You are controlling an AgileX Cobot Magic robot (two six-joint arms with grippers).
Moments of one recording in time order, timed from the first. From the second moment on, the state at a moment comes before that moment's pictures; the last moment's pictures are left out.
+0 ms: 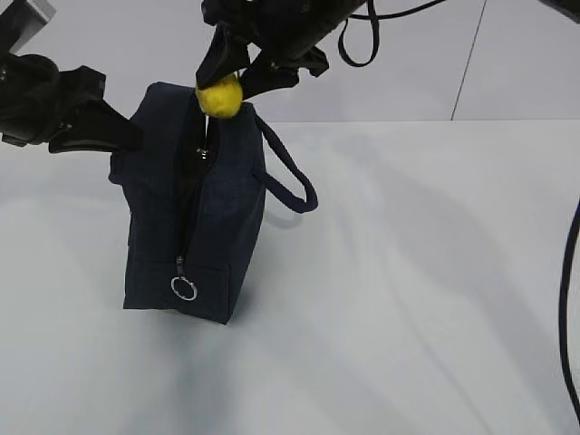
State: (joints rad) left arm -0.10 1.63 -1.11 -1.05 0.77 0.74; right arm 0.45 2.26 -2.28 0.66 1.15 -0.13
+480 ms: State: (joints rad) left arm -0.10 1.63 -1.11 -1.05 0.77 0.74; right arm 0.47 2.30 -2.28 0.68 1.14 -0.17
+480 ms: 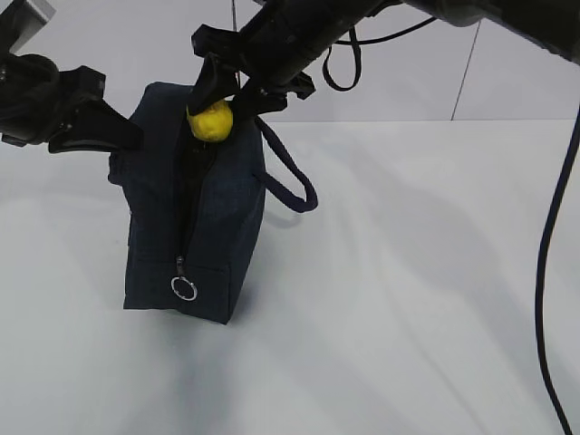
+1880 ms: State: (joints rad) left arm -0.10 1.63 -1.11 -1.05 0.77 0.74; right arm 0.47 2.26 -2.29 0.58 1.16 -0.24
